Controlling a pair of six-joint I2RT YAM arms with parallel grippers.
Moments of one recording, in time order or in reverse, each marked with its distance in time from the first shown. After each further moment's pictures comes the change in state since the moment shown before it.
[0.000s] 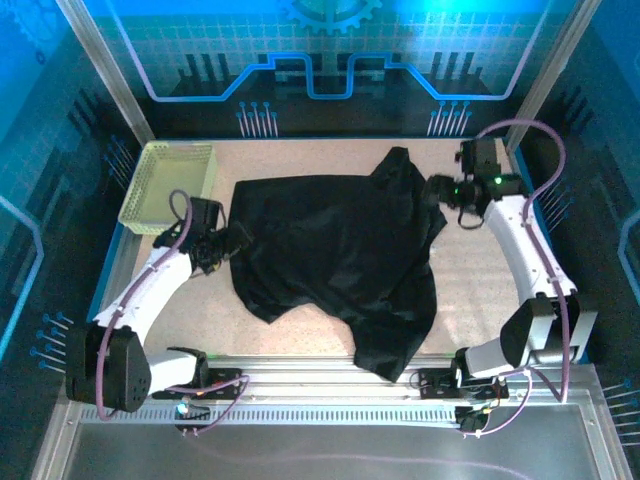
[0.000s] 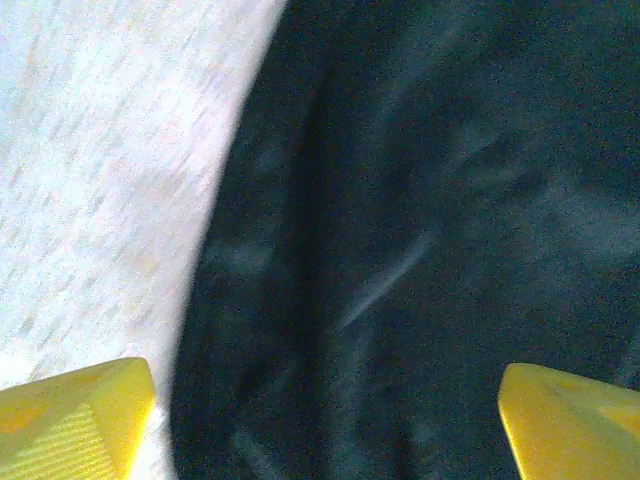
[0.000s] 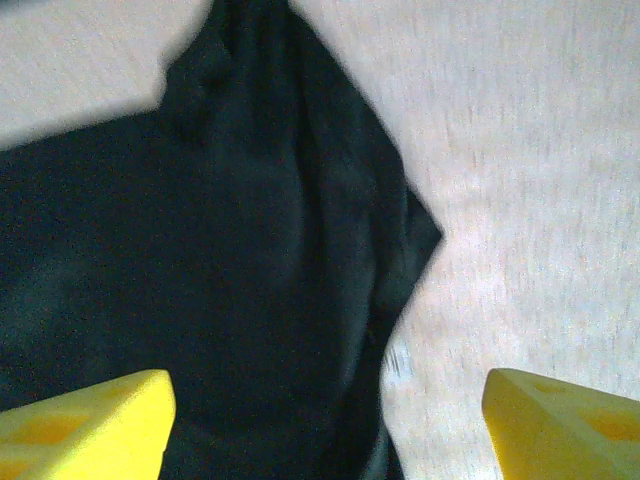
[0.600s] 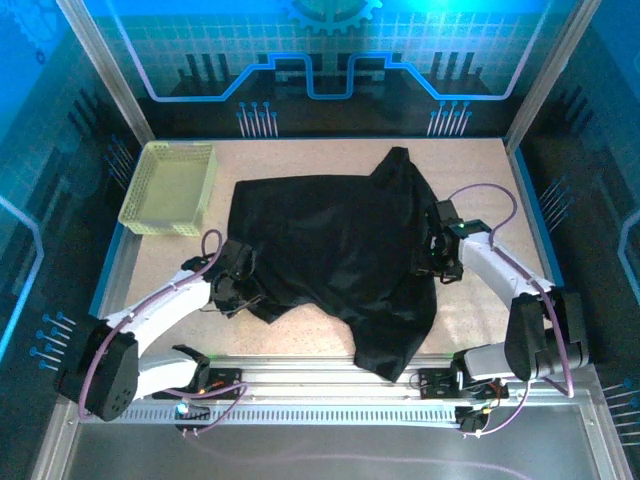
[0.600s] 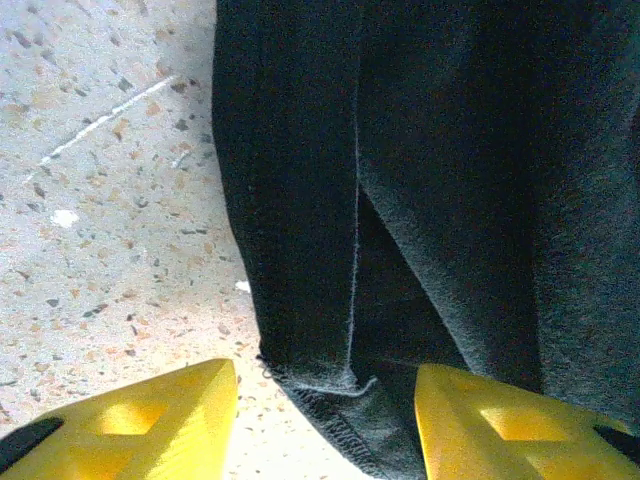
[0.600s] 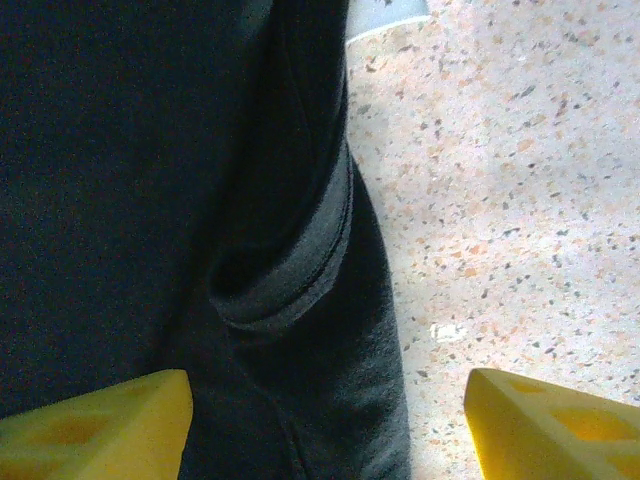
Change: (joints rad) left arm -0.265 -0.013 -0.196 -0.081 0.029 -0.150; right arm 0.138 -0.040 -0.418 0.009 0.026 0.088
